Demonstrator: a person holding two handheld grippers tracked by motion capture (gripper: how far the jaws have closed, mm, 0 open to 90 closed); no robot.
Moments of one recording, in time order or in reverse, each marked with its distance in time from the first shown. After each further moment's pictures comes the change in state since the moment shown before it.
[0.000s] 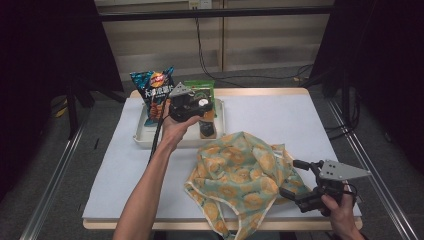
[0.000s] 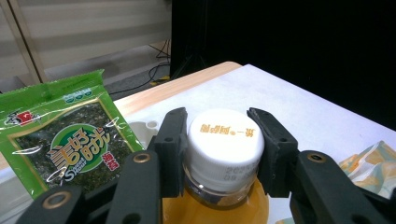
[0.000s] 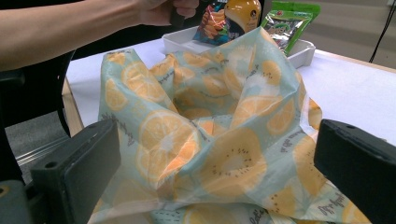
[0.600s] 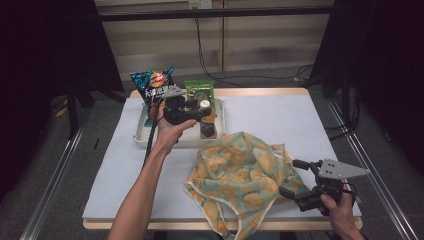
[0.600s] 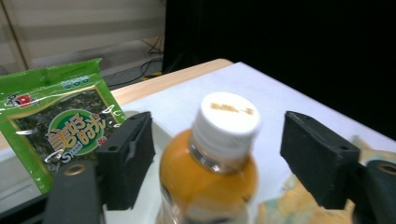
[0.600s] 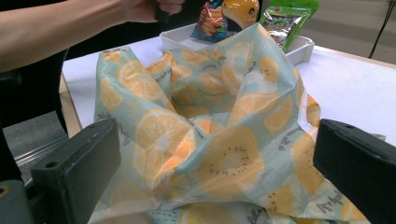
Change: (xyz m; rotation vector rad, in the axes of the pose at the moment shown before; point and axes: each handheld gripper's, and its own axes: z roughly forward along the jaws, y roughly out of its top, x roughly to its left) left arm 0.001 -0.004 -0.027 0.003 -0.030 -0.039; right arm -0.002 0.000 0.002 0.009 -0.007 0.010
